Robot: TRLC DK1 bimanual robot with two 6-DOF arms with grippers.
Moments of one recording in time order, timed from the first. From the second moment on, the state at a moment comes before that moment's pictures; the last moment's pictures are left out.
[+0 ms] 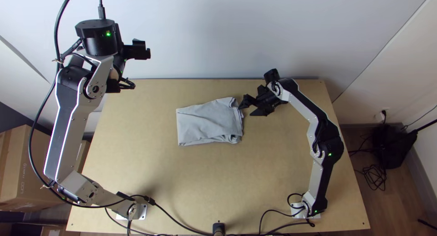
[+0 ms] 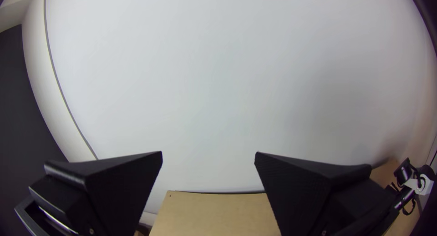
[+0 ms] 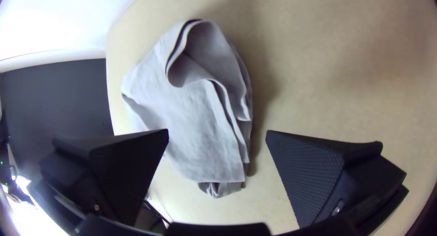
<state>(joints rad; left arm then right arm) -0.36 1.60 2.24 -0.89 -0.65 -0.01 0.30 2.08 1.74 -0.90 -0.62 0.41</state>
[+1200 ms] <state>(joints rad) -0.31 1.60 2.24 -0.91 -0.65 0.00 0.27 2.32 1.93 -0.90 -0.64 0.32</state>
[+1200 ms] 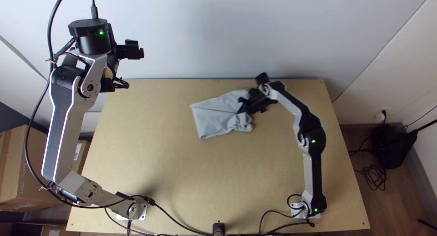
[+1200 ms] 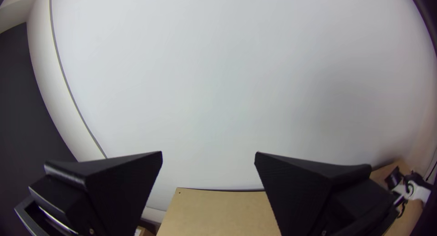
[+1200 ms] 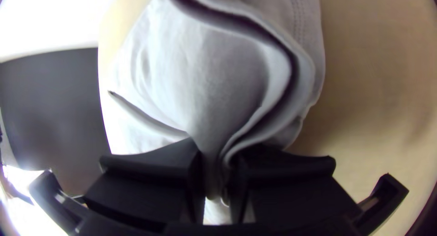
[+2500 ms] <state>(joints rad) -0.20 1.52 2.23 -0.94 -0.54 -0.01 -0.63 1.75 1.68 -0.42 -0.17 0.10</state>
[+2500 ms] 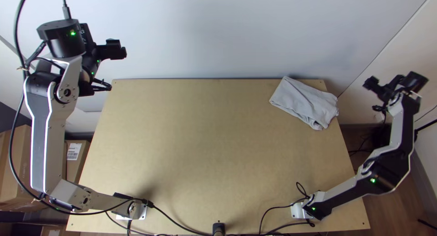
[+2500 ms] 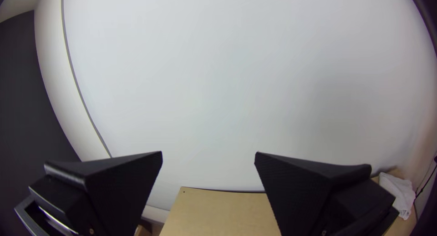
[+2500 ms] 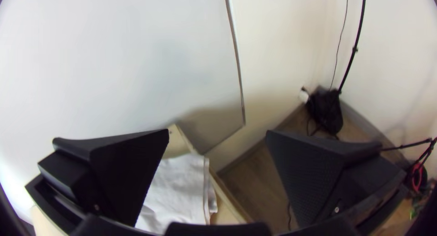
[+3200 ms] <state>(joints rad) -0.09 1.01 1.65 -0.75 -0.27 -0.07 -0.13 0.99 1.69 -0.38 -0.04 0.01</state>
